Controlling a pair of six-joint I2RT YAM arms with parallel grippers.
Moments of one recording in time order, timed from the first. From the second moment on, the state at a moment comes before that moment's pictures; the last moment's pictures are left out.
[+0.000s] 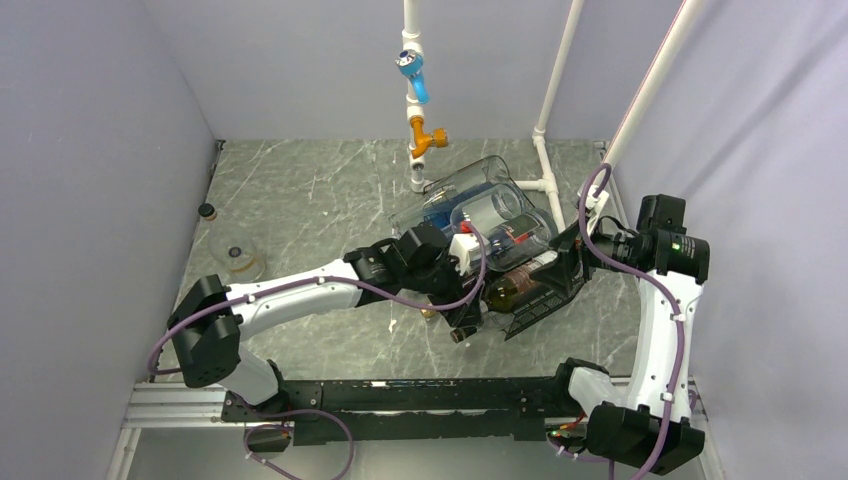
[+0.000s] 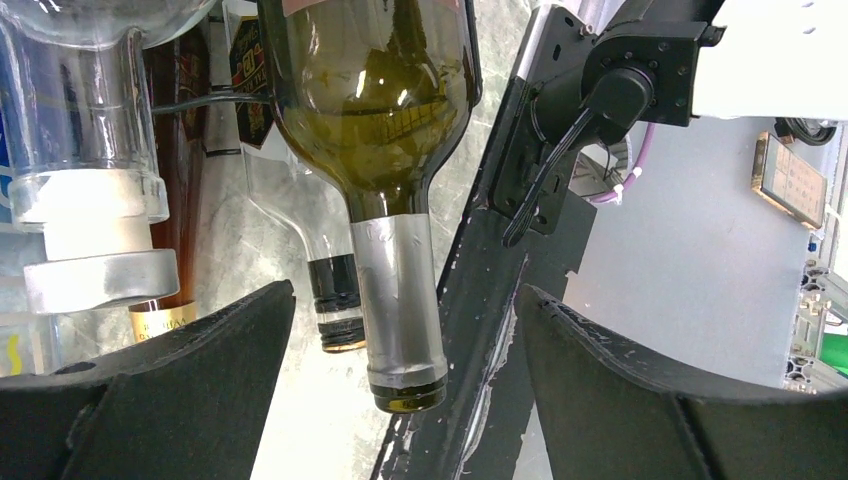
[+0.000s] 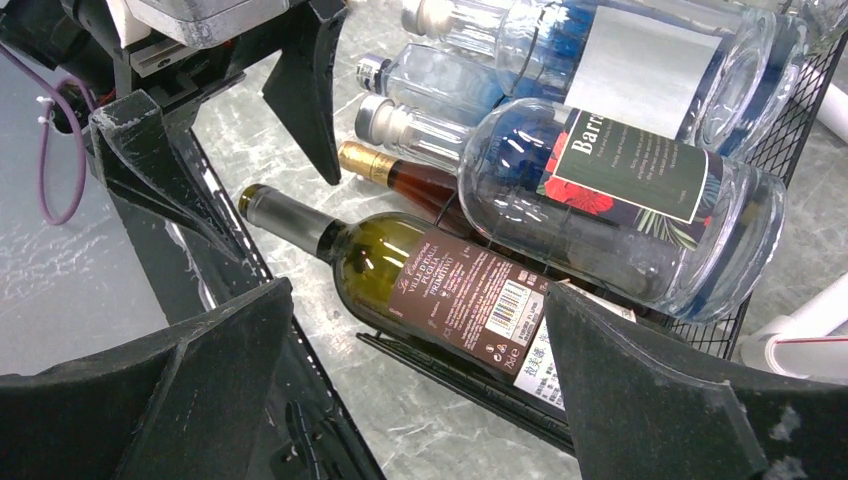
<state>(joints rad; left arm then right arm) -1.05 1.52 1.15 -0.23 0.38 -0.29 -0.31 1.01 1.24 -1.36 -1.08 -0.89</state>
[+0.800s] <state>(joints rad) -1.05 1.54 1.13 -0.16 0.38 -0.31 -0.31 1.01 1.23 -1.35 -1.10 -0.89</state>
